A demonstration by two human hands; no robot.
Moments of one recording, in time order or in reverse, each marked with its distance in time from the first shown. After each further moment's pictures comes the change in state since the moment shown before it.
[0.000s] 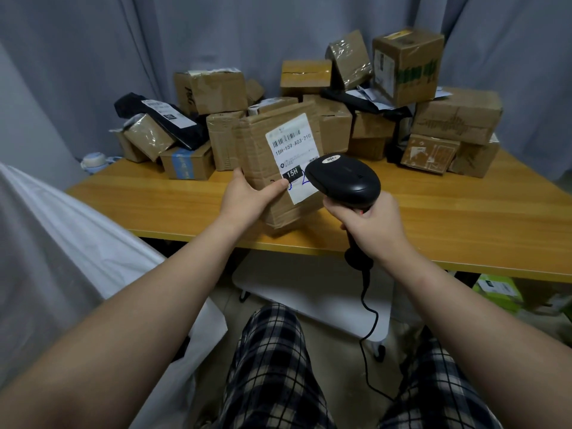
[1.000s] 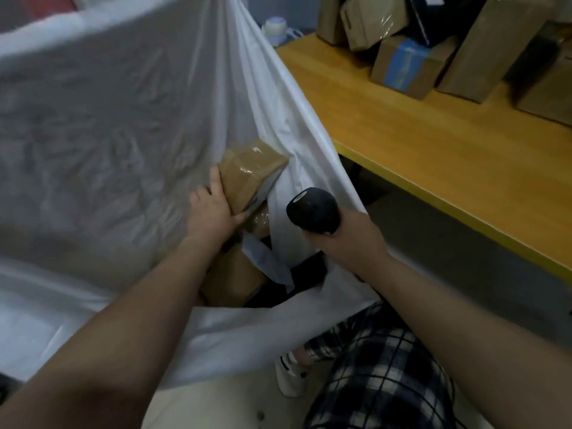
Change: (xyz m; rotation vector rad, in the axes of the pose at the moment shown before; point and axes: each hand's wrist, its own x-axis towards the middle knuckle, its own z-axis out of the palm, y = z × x) left_hand -0.090 -0.258 -0.270 0.880 0.206 -0.570; right_hand -0.064 0.024 0.312 -0.412 -0.867 0.119
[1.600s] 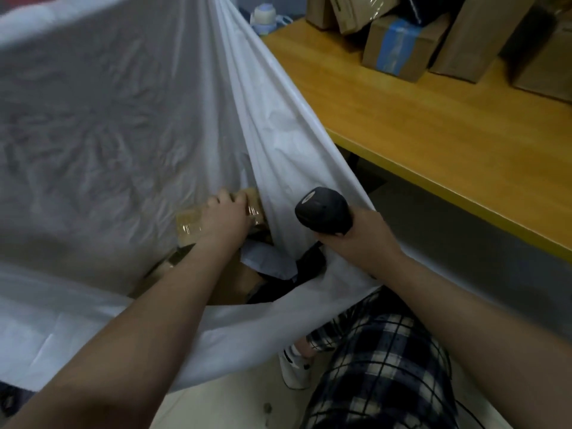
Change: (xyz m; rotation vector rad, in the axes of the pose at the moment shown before) left_hand -0.014 0.023 0.015 0.421 -0.134 0.161; right_hand -0.014 0.023 -0.011 0.016 0.034 -0.072
